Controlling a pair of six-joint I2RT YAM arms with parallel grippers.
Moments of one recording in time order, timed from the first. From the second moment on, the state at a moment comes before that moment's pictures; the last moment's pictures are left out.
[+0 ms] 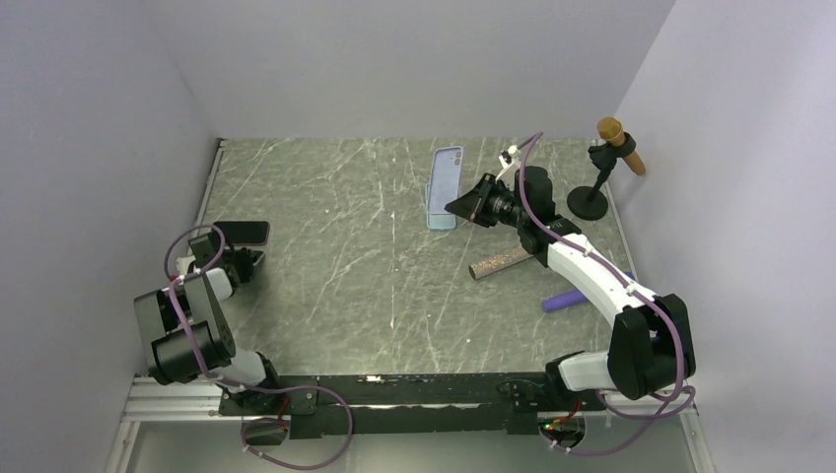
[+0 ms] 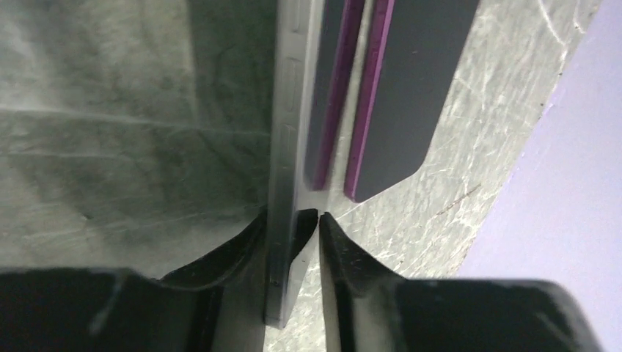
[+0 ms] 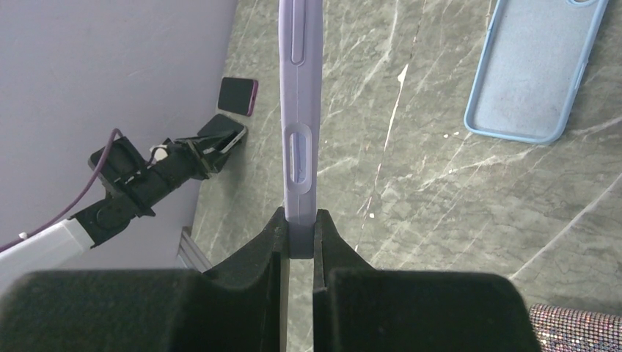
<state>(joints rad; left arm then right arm) 0.42 1.44 0.52 0.12 0.03 -1.31 0.34 1.34 0.92 0.05 -0.45 0.74</state>
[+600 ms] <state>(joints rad) 0.43 1.43 0.58 0.05 0.08 -1.34 0.34 1.31 0.88 0.04 -0.44 0.75</state>
